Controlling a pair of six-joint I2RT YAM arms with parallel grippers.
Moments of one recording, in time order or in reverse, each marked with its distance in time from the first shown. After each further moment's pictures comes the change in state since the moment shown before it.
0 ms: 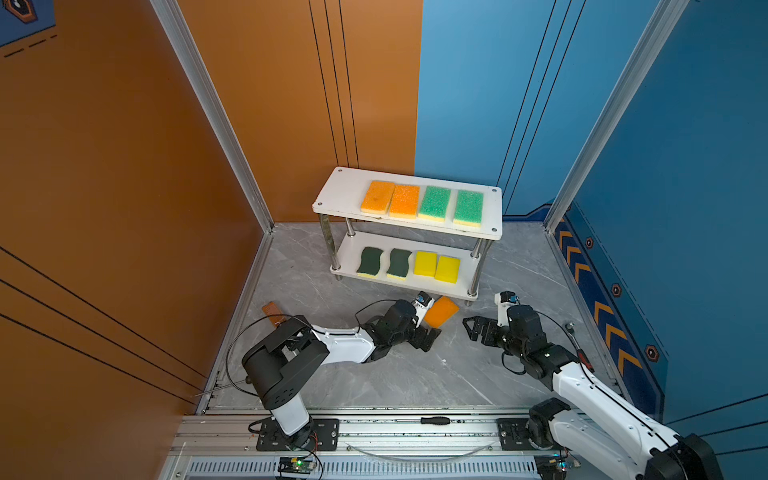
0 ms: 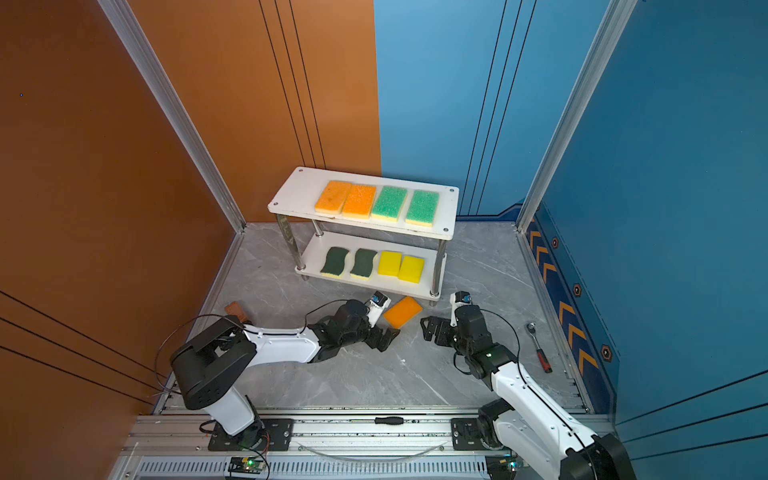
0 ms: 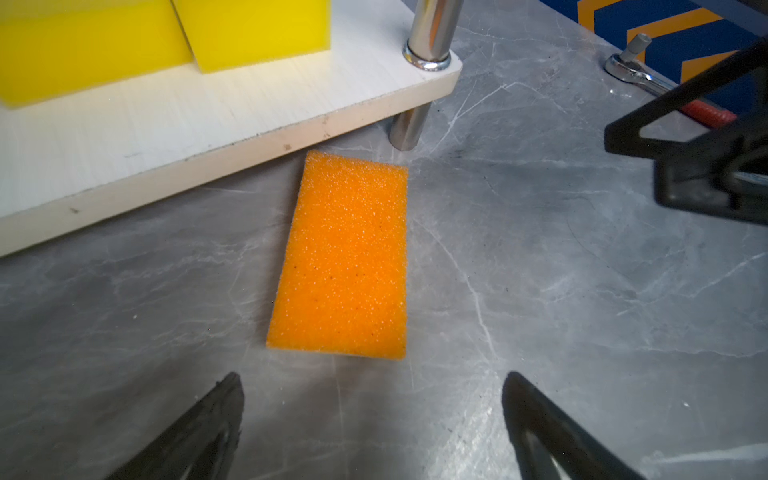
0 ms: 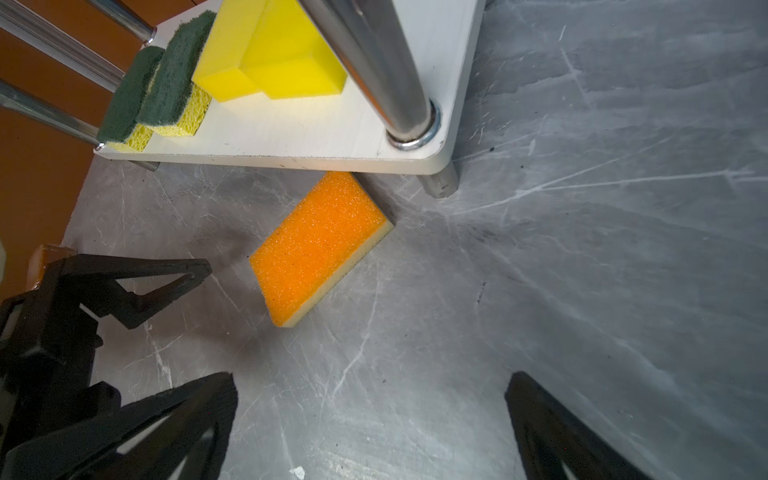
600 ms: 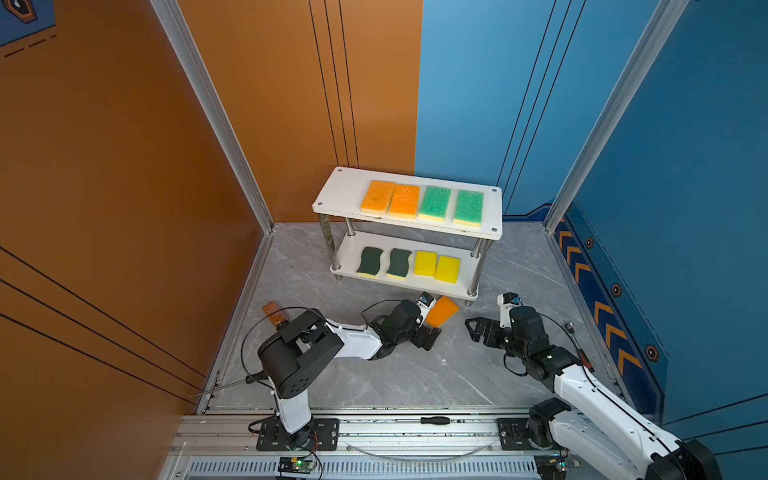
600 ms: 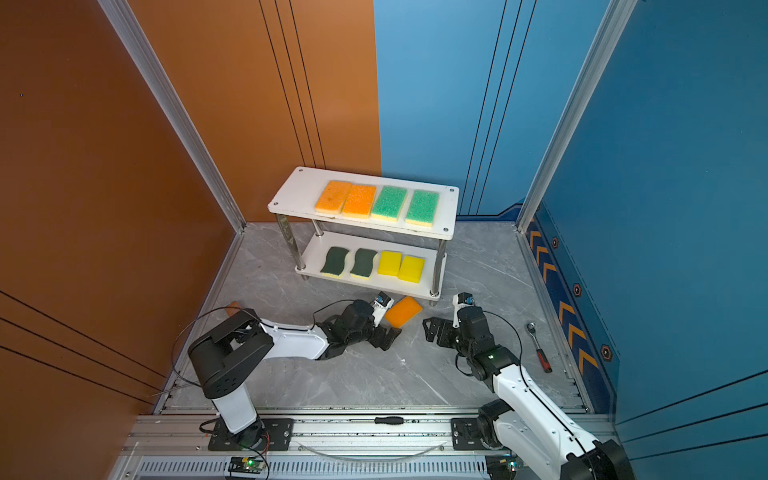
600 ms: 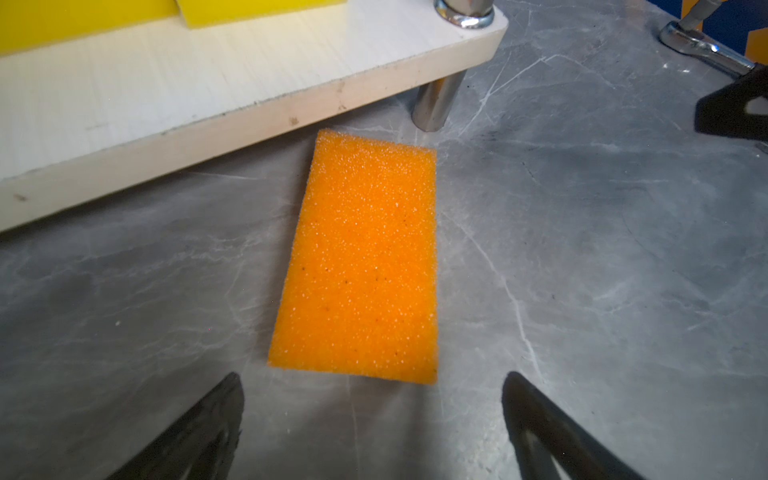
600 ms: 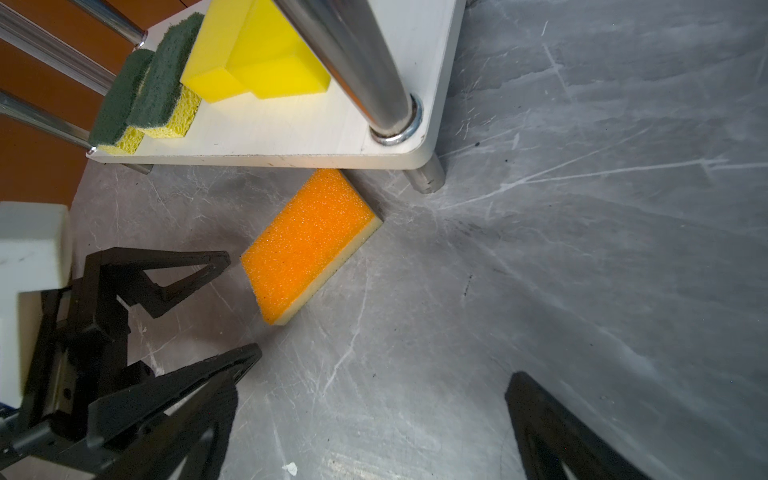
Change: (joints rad) left arm 0.000 0.098 0.046 0.015 -0.024 0.004; right arm -0.020 -0.020 -0.012 -0.014 -0.007 0.000
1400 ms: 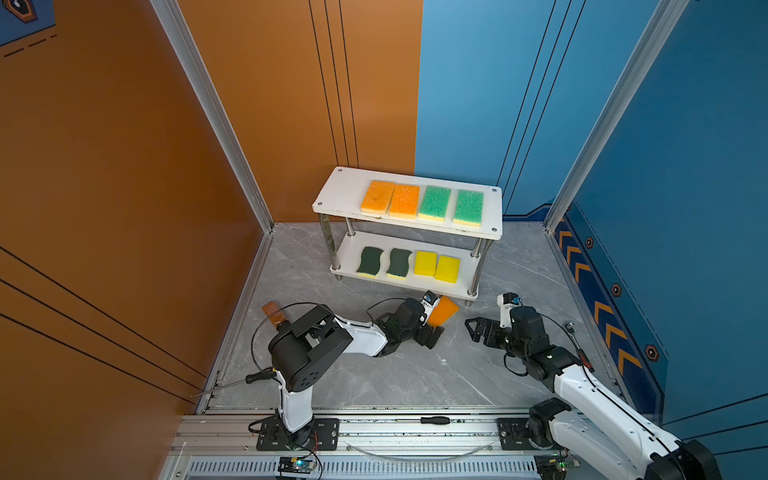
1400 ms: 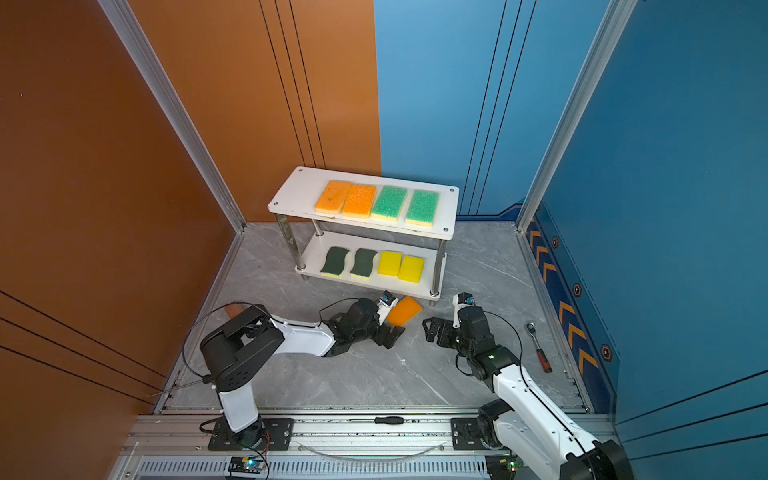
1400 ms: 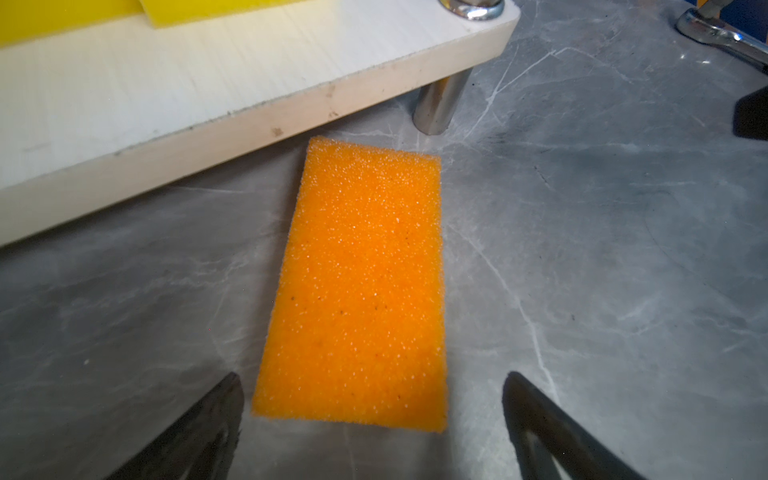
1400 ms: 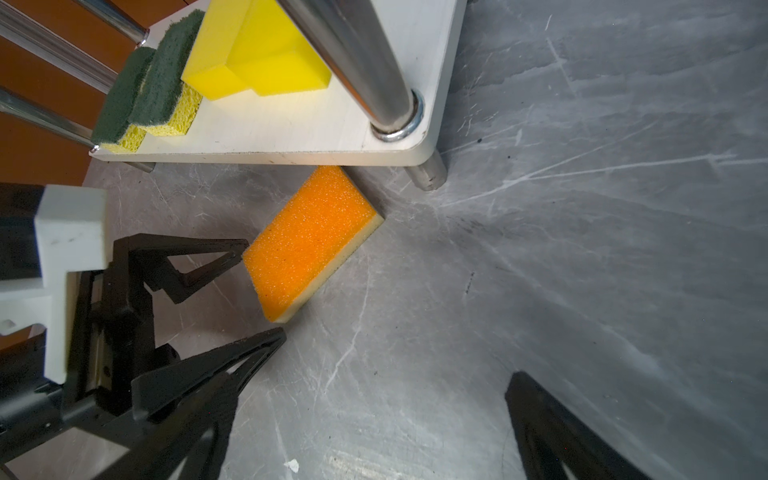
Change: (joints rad) left arm 0.000 0.074 0.051 0.008 0.000 0.018; right arm -0.006 0.000 -0.002 0.000 -0.012 0.000
